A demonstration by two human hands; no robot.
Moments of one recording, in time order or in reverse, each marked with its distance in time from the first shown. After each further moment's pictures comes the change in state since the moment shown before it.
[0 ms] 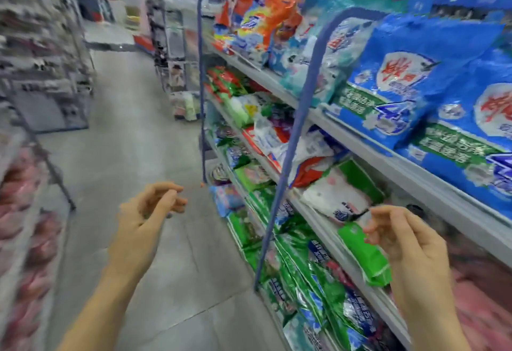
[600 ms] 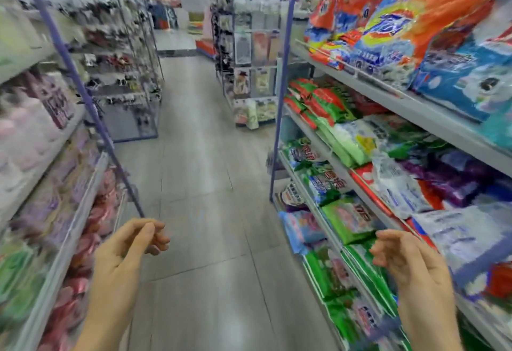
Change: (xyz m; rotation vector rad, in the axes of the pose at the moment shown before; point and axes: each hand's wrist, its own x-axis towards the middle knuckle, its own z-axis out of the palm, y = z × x) left_hand 0.231 -0.146 -0.212 0.069 0.331 -0.162; right_hand 0.159 0.120 0.341 0.193 -0.052 0.211
